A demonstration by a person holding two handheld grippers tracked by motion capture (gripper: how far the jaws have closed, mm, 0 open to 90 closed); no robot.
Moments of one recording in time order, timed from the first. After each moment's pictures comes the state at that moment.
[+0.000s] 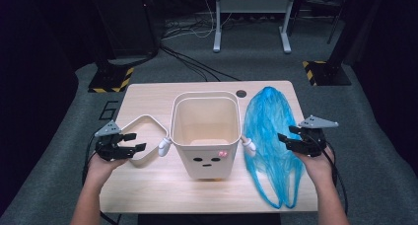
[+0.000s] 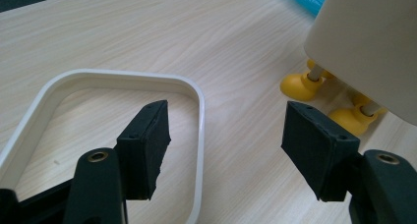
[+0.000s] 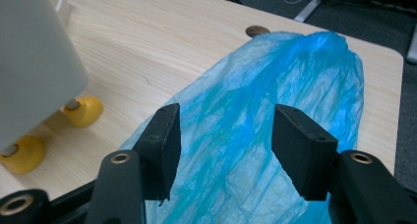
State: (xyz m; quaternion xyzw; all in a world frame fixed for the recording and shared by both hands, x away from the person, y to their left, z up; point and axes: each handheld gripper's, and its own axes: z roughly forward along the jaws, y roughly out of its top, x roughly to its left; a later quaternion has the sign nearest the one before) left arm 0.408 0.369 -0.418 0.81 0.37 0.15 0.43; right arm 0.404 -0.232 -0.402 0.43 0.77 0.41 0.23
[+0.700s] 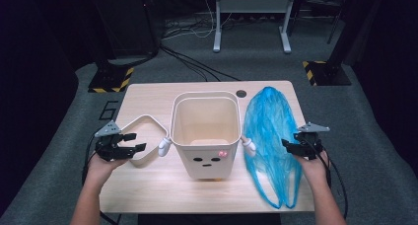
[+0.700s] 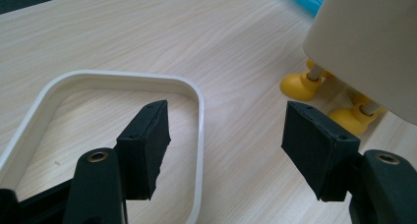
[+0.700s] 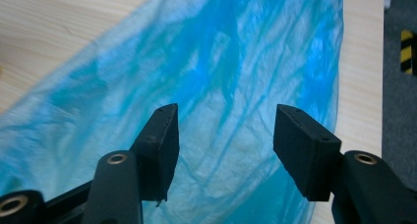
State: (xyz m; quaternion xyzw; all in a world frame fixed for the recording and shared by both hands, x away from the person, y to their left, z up) left arm 0.408 0.369 -0.418 0.81 0.37 0.15 0.43; right arm 0.431 -0.253 -0.467 0.50 0.76 0.35 0.24
